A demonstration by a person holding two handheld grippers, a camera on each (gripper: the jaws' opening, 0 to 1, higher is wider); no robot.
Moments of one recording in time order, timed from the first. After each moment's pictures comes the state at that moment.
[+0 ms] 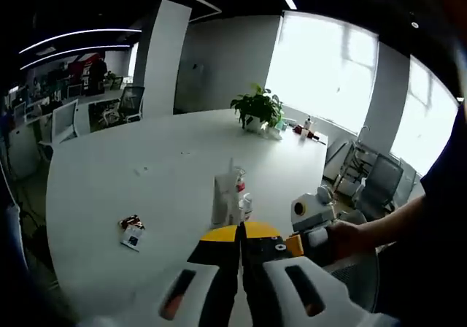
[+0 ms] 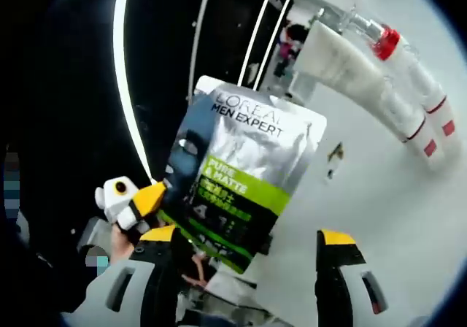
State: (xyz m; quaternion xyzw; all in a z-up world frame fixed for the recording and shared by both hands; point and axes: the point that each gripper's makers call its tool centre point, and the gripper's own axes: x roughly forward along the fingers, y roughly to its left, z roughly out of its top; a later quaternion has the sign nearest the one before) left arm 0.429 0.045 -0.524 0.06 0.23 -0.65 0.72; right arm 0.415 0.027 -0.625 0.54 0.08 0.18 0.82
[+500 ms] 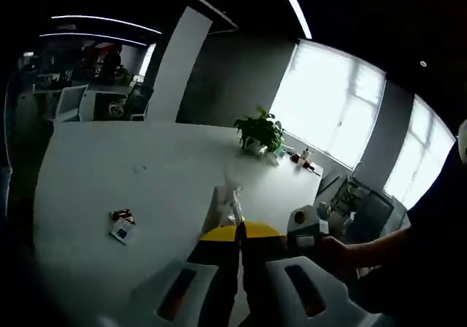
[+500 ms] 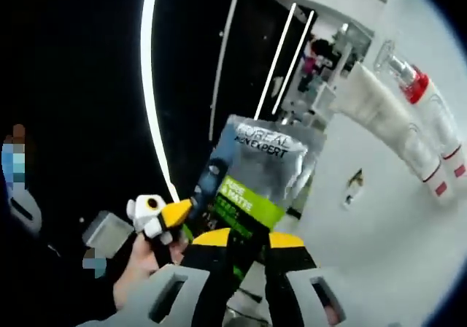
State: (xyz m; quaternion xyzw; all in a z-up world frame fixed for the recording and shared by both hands) left arm 0.436 0.063 -0.519 -0.06 0.25 -0.64 0.73; right arm 0.397 0.007 -0.588 0.50 0.01 0.21 0.84
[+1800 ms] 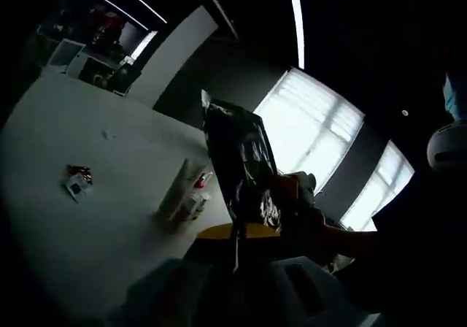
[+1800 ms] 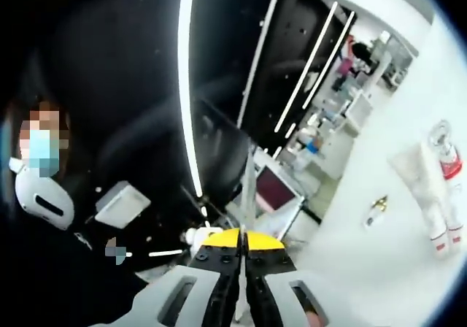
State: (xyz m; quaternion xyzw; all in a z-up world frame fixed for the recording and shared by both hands) left arm 0.400 0.069 -0.559 -0.18 0.28 -0.69 0.64; right arm 0.375 0.013 -0.519 0.43 0.00 0.29 0.86
